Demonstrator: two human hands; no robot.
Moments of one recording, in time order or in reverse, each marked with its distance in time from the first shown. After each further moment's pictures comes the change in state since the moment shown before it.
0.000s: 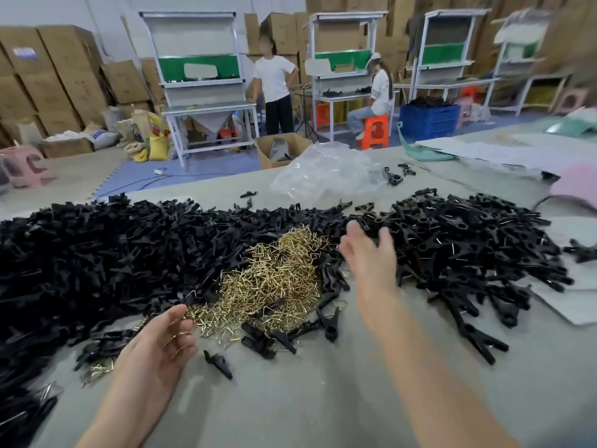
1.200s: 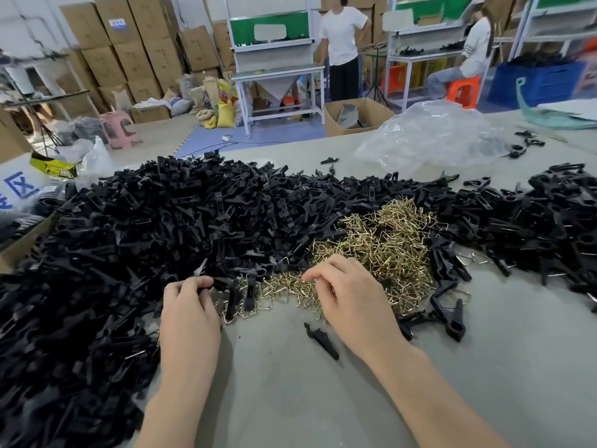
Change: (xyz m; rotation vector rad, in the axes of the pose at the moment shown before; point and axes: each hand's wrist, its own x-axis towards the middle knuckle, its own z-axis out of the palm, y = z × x) left_hand 0.032 0.014 -0.071 1.119 0.490 0.524; right_hand -0.071 0.106 0.093 -1.058 -0.558 -0.760
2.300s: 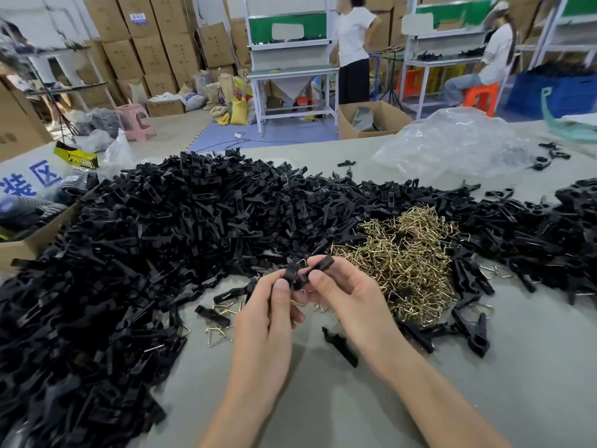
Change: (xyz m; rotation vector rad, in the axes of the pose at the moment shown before) left_hand -0.045 0.048 0.005 -0.675 -0.283 0.078; right_hand 0.008 -0.022 0.011 1.209 -0.132 0.361
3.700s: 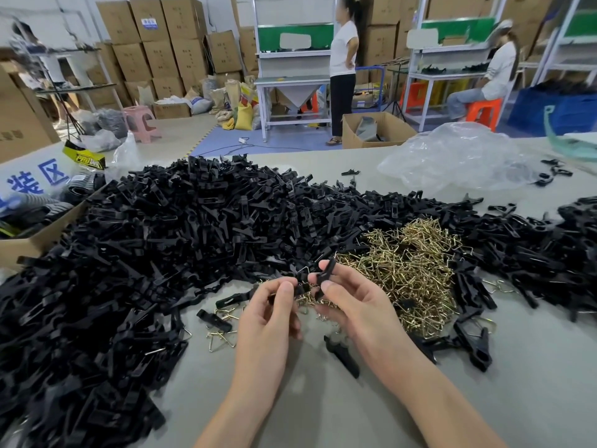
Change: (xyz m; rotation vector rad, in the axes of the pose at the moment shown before) left_hand 0.008 -0.004 0.004 -0.362 0.042 -0.199; right_hand 0.006 0.005 -0.008 0.124 0.047 0.138
